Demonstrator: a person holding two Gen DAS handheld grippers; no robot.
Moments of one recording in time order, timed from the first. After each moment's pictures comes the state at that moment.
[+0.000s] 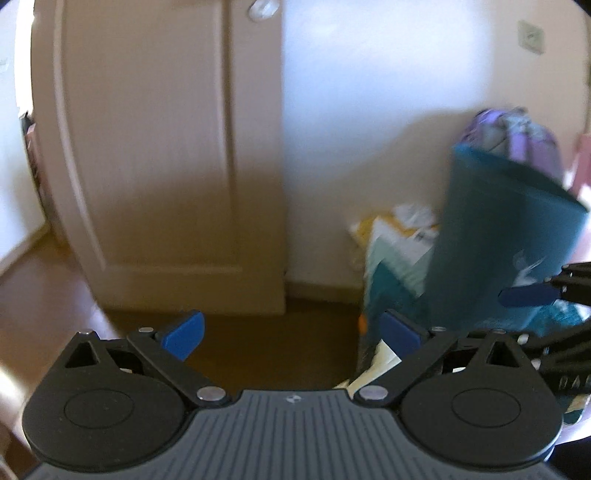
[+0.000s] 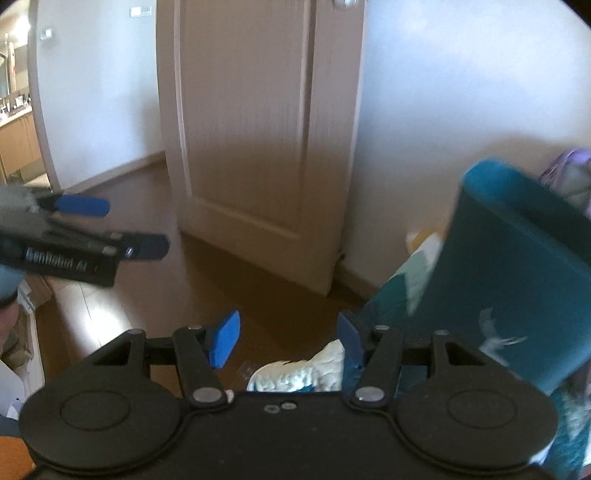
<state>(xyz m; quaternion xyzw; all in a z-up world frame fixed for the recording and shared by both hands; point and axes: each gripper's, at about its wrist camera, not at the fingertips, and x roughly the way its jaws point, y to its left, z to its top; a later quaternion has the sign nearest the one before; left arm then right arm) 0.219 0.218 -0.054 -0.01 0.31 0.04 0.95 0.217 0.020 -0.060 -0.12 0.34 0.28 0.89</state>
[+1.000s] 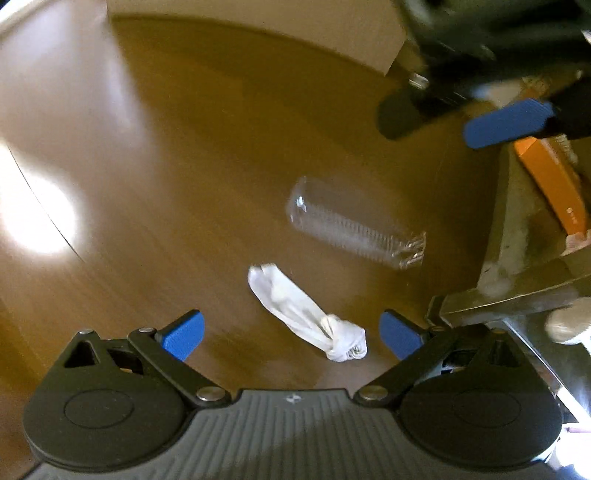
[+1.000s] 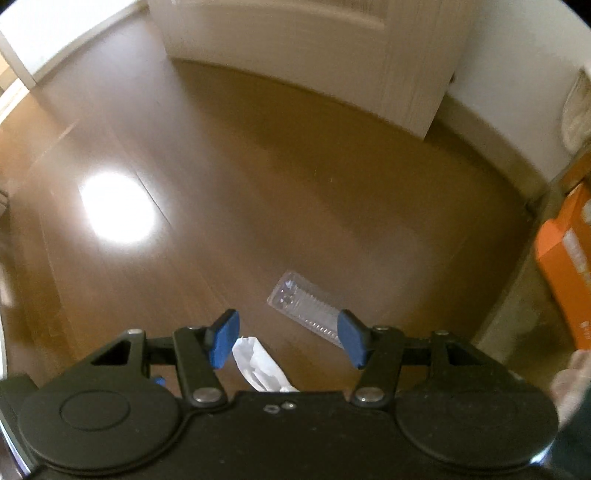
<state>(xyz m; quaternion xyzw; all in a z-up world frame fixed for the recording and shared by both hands) 0.311 0.294 -0.486 -0.20 0.56 0.13 0.79 0.368 0.230 -0.398 -0.17 0.57 0.28 0.76</state>
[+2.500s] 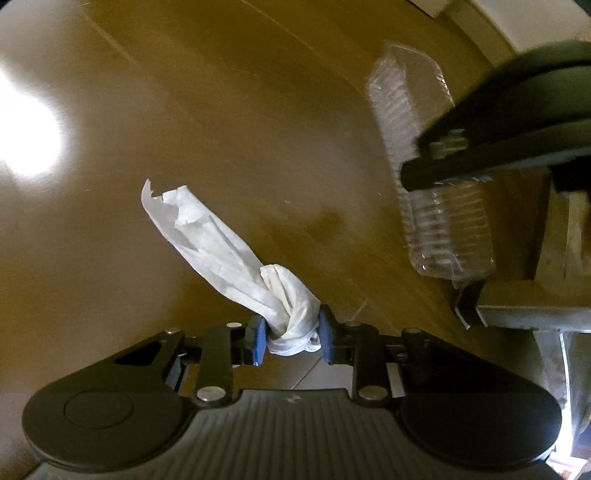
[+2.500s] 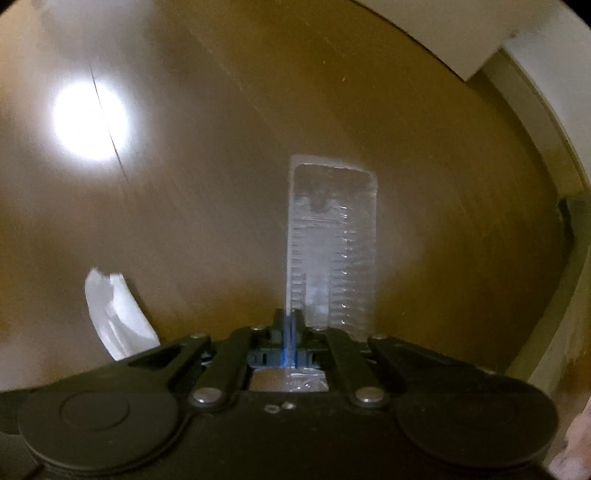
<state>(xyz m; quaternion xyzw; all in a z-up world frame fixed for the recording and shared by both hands) 0.318 0.297 -0.584 -0.30 0.59 0.13 0.73 0.363 0.233 -0.534 -0.29 0.59 0.26 0.71</state>
